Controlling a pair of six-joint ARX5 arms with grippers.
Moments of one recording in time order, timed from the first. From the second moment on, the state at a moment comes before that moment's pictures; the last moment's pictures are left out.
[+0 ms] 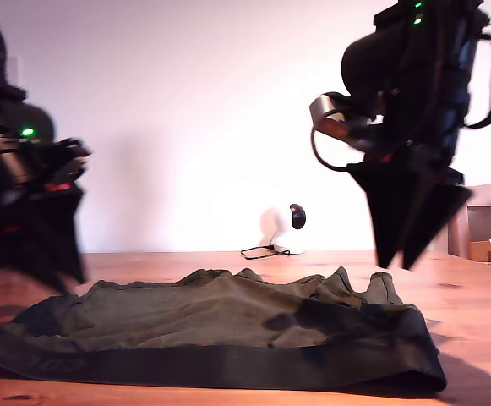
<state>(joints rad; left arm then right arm) -0.20 1.82 1.18 -0.82 0.58 0.16 0.45 1.71 1.24 -0.95 -0.17 -0.26</state>
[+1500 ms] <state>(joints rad) -0.40 1.93 1.18 -0.70 0.49 0.08 0.33 1.85 1.26 -0.62 -0.39 -0.31</state>
